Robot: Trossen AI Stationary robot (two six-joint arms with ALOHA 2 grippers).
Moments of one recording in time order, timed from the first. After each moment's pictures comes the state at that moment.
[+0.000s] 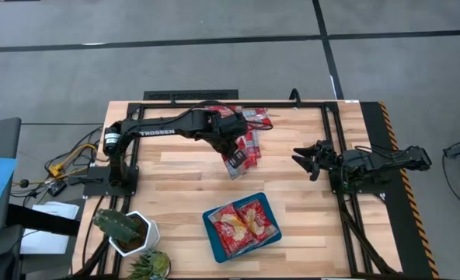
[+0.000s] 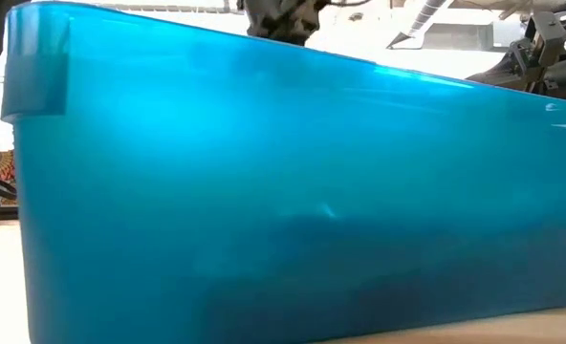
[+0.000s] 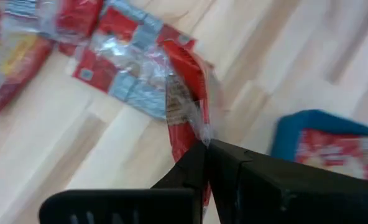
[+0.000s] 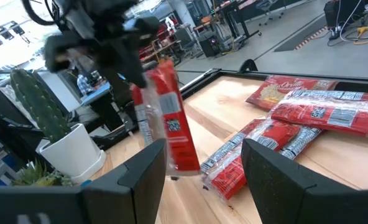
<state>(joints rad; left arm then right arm) 0.11 1.90 1.90 -1.01 -0.08 -0.51 0.15 0.07 0.04 -0.03 0.50 0.52</state>
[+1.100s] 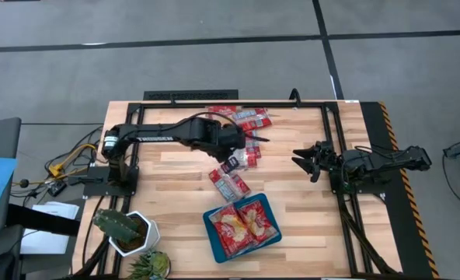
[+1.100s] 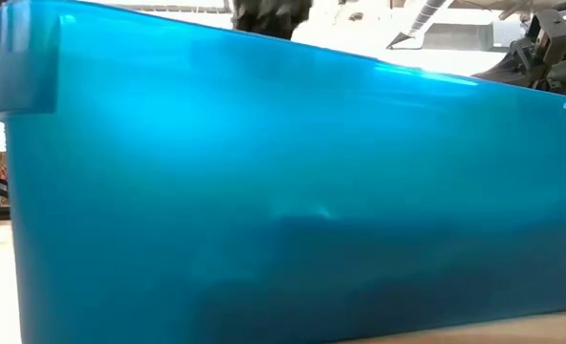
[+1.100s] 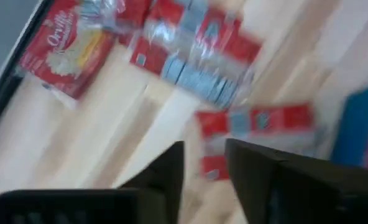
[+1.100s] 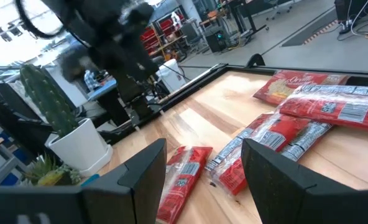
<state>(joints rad) 0.03 1.90 1.92 -1.19 -0.30 -0.43 0.15 0.07 0.04 -0.04 0.47 0.52</state>
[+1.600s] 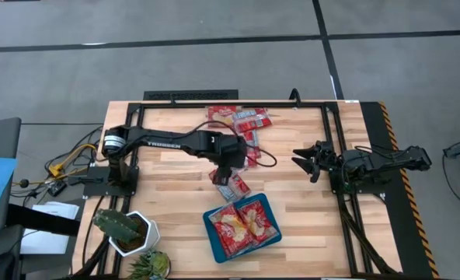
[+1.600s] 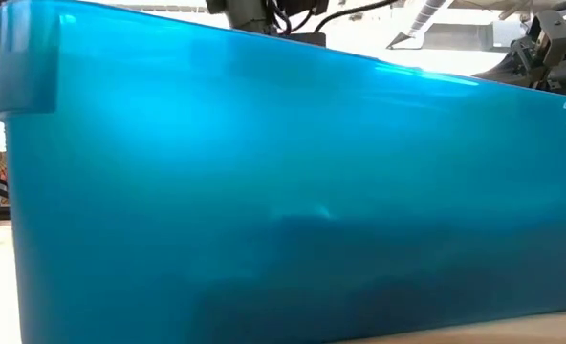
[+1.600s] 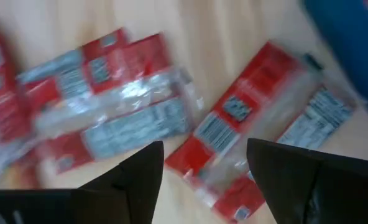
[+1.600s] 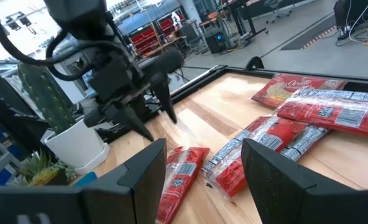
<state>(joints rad) 0.06 1.90 1.56 -0.72 -0.10 0.31 0.15 0.07 0.04 -0.03 0.47 0.49</state>
